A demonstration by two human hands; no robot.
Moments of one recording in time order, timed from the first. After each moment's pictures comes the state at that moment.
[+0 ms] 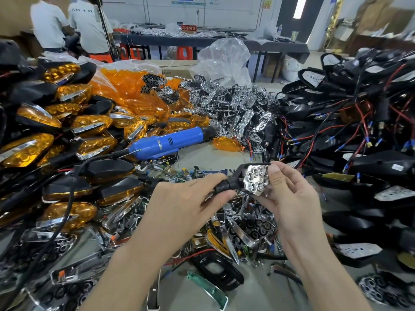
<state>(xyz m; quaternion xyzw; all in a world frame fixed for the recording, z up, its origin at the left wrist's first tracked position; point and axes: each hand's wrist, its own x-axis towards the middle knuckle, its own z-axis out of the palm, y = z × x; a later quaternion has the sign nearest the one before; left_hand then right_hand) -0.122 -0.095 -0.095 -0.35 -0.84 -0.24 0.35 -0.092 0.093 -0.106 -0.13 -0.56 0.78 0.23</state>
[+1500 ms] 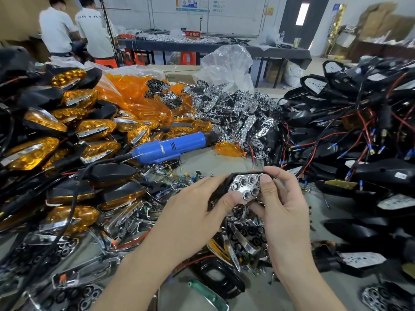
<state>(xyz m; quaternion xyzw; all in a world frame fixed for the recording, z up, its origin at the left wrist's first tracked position) -0.115 -0.085 -0.090 -0.27 -0.89 -0.37 0.08 -0.089 0.071 -0.111 -0.05 -0.60 0.76 0.27</state>
